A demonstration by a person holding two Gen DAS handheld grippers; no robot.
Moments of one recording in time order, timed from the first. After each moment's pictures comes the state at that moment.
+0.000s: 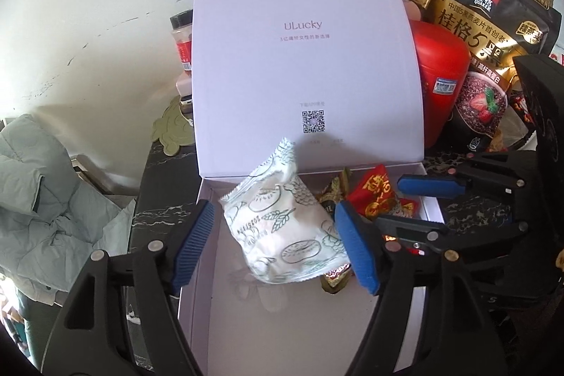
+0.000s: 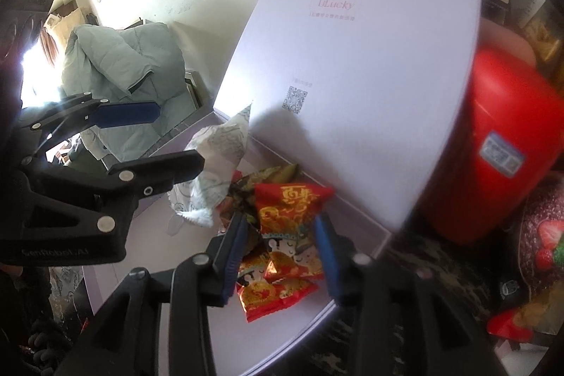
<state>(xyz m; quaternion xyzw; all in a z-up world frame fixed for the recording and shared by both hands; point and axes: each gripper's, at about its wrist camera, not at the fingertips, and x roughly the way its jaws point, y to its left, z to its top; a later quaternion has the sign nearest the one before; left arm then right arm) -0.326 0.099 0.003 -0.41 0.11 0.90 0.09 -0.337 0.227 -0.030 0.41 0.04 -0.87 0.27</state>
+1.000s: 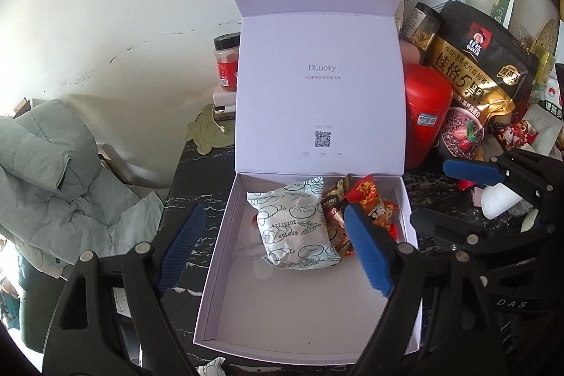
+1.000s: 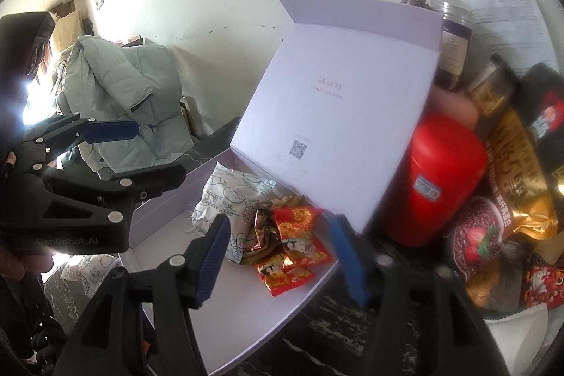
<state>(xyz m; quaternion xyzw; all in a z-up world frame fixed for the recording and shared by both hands) -0.271 0.079 0.059 -0.38 0.07 0.92 0.05 -0.273 0.234 0.046 0.36 0.07 -0.90 0.24</state>
